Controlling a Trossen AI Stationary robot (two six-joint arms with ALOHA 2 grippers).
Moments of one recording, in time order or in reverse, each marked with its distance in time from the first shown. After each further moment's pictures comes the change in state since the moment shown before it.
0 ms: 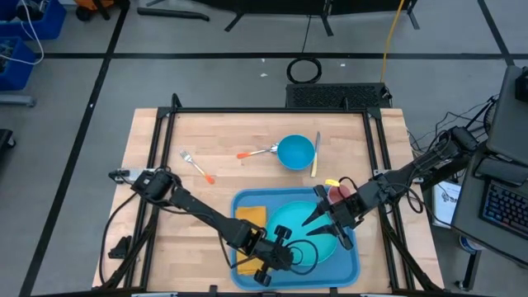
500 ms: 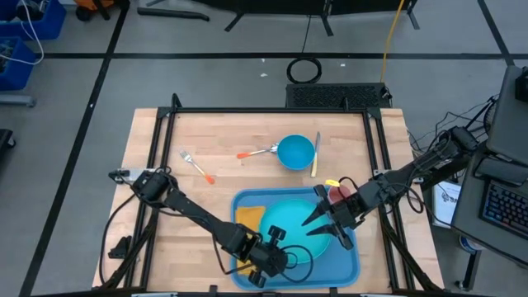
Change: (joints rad) left arm -0.042 -0.028 -0.001 -0.078 -0.100 0.000; right arm 0.000 0.000 0.000 0.018 0.000 -0.030
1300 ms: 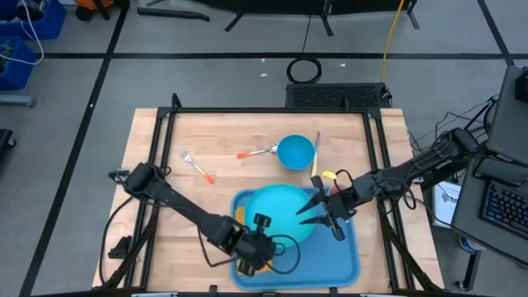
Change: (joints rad) left arm -0.008 -0.156 -0.131 -0.111 -0.120 -0.079; right arm -0.077 0.000 0.000 -0.026 0.000 0.011
